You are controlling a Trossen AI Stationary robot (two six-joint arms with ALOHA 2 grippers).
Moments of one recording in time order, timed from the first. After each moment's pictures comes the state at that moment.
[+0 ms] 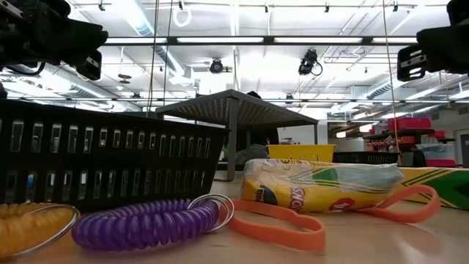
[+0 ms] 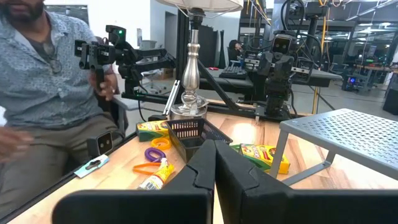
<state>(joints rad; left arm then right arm) -0.29 0.08 0.01 0.20 -0.18 -0.03 0.32 0.01 0.01 0.03 -0.03 -0.08</state>
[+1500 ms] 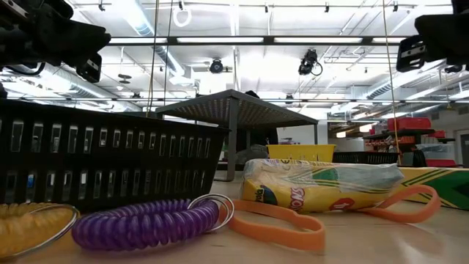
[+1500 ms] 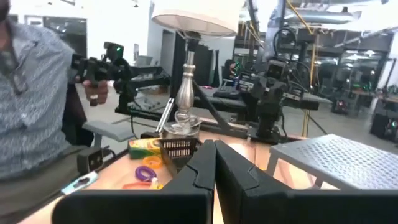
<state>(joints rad) -0.29 0.08 0.01 0.20 -0.22 -0.08 0.32 0.01 0.01 0.11 -0.01 -0.11</state>
